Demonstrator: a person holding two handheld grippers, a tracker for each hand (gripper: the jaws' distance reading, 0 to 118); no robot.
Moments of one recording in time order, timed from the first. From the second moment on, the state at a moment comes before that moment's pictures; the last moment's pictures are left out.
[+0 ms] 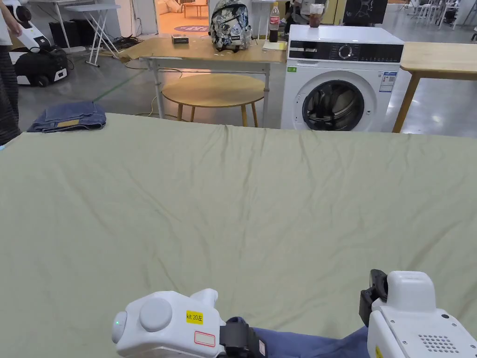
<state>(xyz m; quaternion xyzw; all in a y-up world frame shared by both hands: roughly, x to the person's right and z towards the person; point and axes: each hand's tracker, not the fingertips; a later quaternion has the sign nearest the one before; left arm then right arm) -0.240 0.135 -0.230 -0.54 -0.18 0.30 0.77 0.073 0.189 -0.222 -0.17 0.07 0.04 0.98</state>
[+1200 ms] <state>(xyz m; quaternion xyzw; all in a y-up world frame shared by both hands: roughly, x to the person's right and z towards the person) -0.208 0.080 -0.224 -0.50 -0.26 0.40 0.72 0.086 0.181 -0.219 -0.18 0.06 0.02 0.98</state>
